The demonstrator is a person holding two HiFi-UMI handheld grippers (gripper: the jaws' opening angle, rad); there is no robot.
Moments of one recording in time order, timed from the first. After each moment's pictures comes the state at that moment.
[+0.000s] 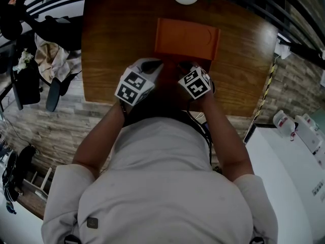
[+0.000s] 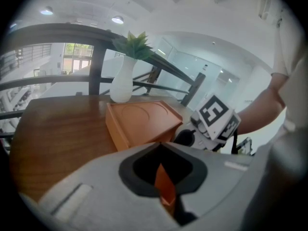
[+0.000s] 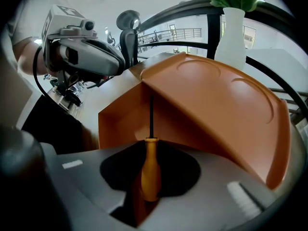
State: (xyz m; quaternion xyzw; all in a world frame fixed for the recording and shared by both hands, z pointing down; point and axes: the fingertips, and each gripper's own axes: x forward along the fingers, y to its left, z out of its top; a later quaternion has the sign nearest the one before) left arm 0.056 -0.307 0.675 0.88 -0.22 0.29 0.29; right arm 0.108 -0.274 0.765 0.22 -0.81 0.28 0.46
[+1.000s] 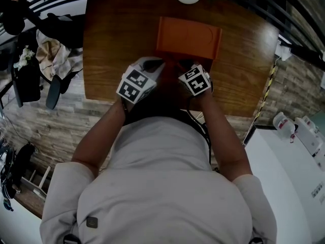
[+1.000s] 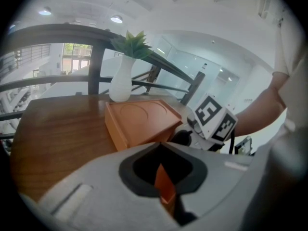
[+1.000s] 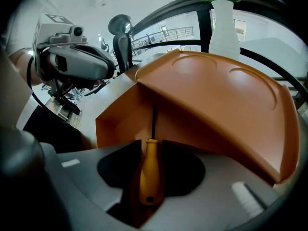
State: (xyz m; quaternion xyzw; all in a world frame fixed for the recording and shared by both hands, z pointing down) left arm 0.055 -0.302 0.677 0.88 -0.22 0.30 0.29; right arm 0.101 -0.274 0.772 0.24 -0.81 0.32 0.44
